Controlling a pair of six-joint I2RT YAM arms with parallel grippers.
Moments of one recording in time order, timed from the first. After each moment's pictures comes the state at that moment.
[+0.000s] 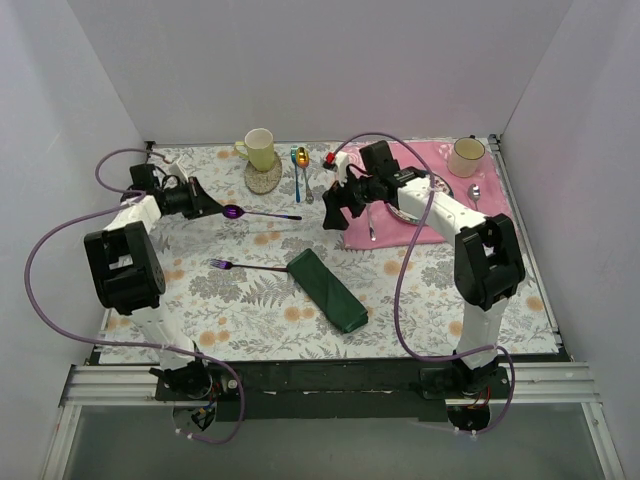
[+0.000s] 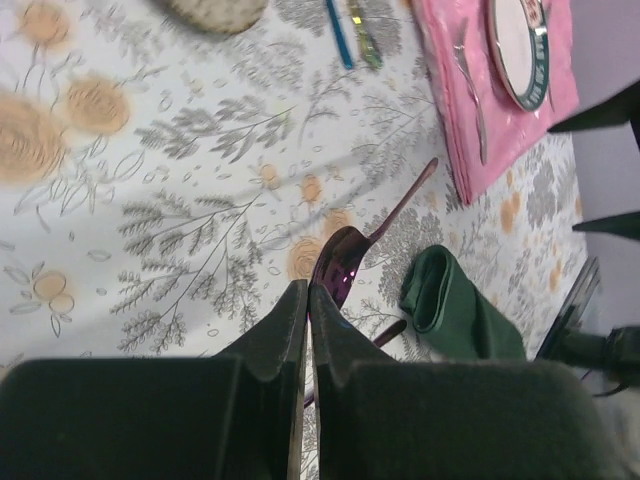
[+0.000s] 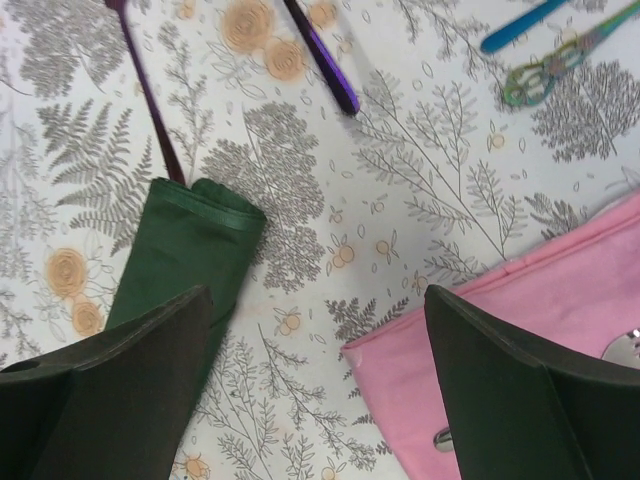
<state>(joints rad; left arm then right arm) 0.28 1.86 1.24 -0.30 0.96 -0.05 0.51 1.90 1.52 -0.45 -0.62 -0.29</state>
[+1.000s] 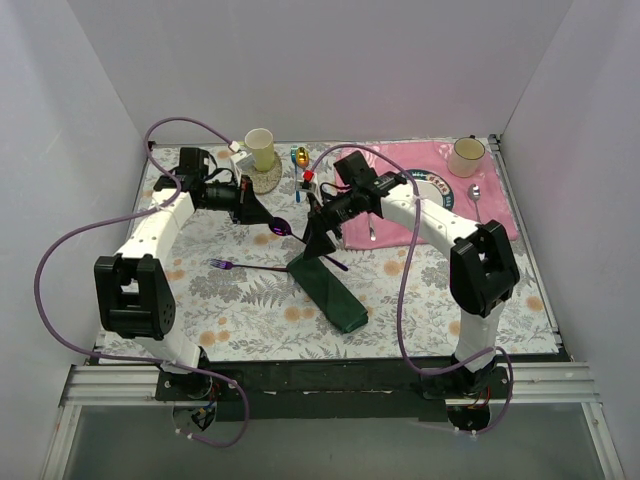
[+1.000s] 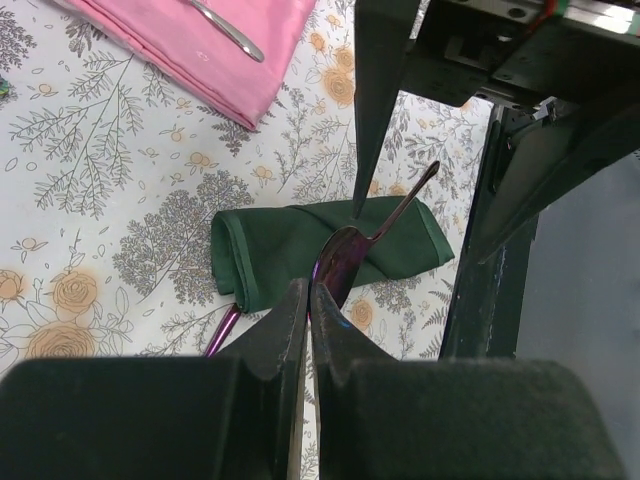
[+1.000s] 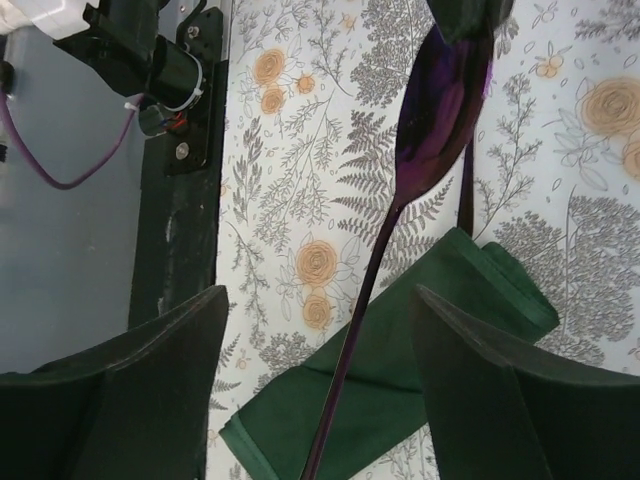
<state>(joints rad) -0.07 1.62 1.34 -0.73 1.12 0.40 0.65 1.88 1.57 -0.61 -1.04 -0.32</state>
